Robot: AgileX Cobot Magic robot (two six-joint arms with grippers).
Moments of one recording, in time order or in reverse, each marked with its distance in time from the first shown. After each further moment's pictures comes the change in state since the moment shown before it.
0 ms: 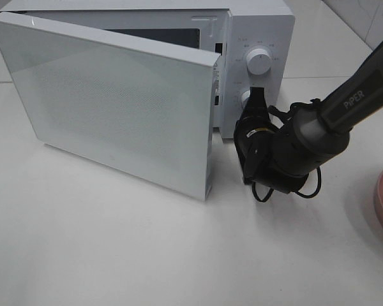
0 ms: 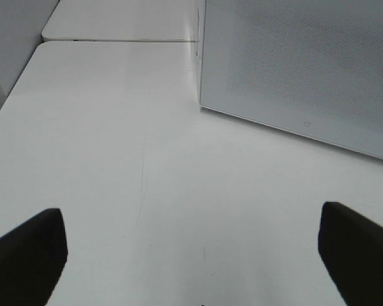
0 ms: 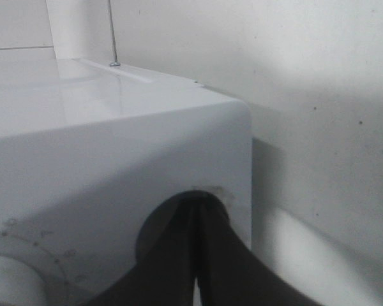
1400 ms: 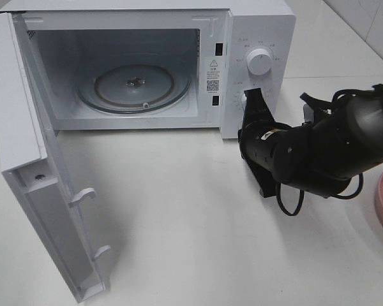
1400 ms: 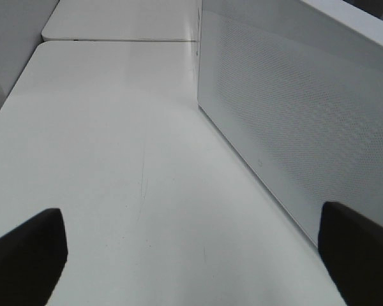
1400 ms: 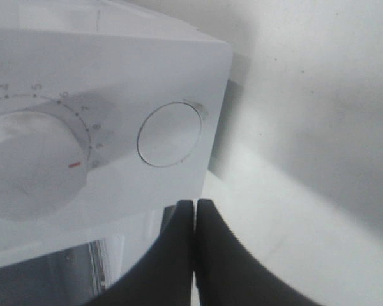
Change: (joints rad) left arm 0.000 0.000 0.000 0.000 -0.001 0.000; right arm 0.045 -0.238 0.206 -0.051 0.185 -0.175
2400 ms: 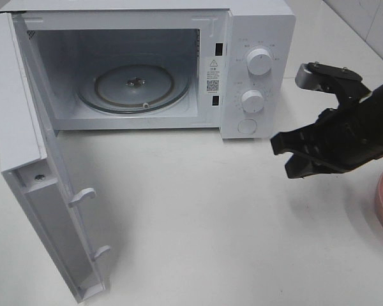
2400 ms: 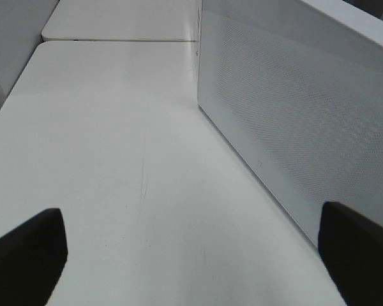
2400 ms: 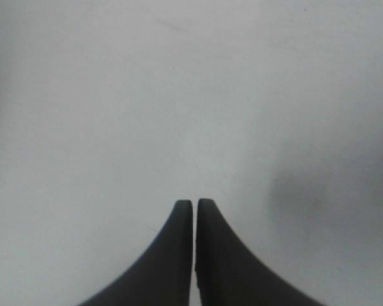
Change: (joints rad) left arm 0.000 0.000 0.000 0.000 0.000 0.000; right arm -0.361 -0.441 0.025 -0.251 1.117 -1.388
